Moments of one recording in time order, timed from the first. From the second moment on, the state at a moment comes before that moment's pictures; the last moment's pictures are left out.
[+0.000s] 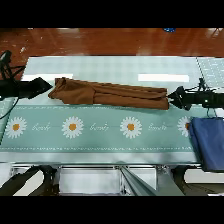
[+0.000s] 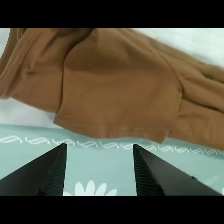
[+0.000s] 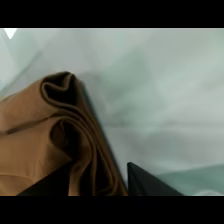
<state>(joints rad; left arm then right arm) 0.19 -1.03 0.91 1.04 -0.97 -1.41 -0.37 -1.54 0.93 -0.68 0.93 1.32</state>
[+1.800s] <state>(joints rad) -0.81 -2.03 1.79 0.75 -1.20 -1.47 -0.22 -0.44 0.84 -0.93 1.28 1.59</state>
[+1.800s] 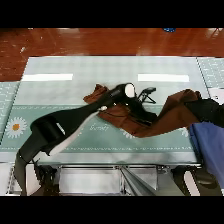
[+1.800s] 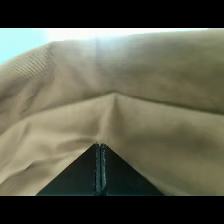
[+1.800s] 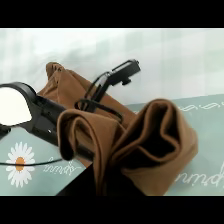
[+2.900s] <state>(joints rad) 0.21 -0.84 0.84 0.97 -1.13 -1.35 0.50 -1.67 1.48 -0.66 0.80 1.51</state>
